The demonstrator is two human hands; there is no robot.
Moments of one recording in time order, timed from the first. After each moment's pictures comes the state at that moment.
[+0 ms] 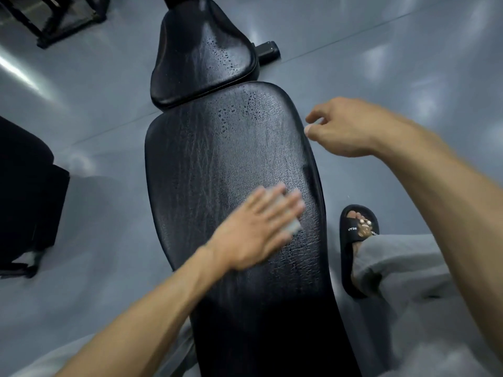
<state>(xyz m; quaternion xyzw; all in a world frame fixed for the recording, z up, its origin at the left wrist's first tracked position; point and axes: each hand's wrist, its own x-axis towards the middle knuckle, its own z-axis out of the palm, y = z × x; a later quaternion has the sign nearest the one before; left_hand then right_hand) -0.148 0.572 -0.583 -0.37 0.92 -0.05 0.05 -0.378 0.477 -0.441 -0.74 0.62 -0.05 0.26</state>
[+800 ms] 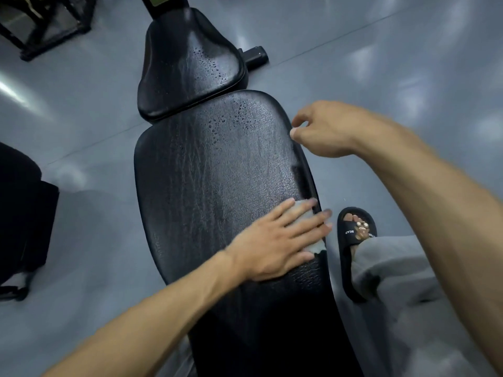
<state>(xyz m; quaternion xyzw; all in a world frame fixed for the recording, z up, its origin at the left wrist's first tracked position) -0.187 0.559 -0.580 -0.26 0.96 -0.06 0.07 -0.367 0.459 -0.442 -0.72 0.63 -0.04 0.28</state>
